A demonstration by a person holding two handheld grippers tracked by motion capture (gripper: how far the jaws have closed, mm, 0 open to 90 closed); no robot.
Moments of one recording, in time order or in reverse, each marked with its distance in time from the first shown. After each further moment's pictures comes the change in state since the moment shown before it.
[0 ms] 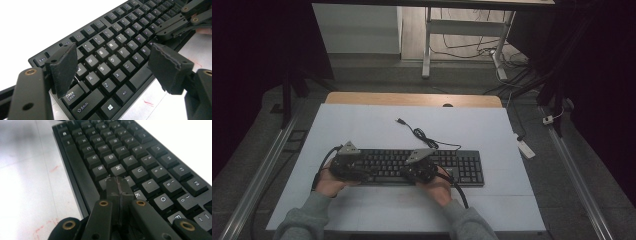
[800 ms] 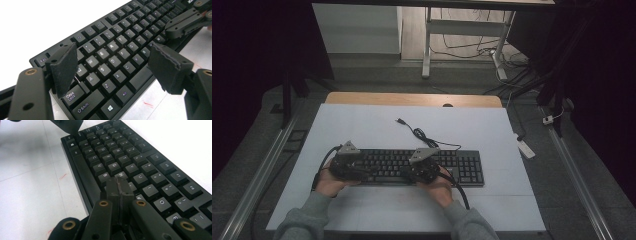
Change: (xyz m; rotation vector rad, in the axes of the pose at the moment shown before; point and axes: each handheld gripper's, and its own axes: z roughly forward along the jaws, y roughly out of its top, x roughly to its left) left arm 0.000 0.000 -0.001 -0.009 0.004 -0.011; right arm 0.003 0.003 -0.011 -0.048 0.017 0.018
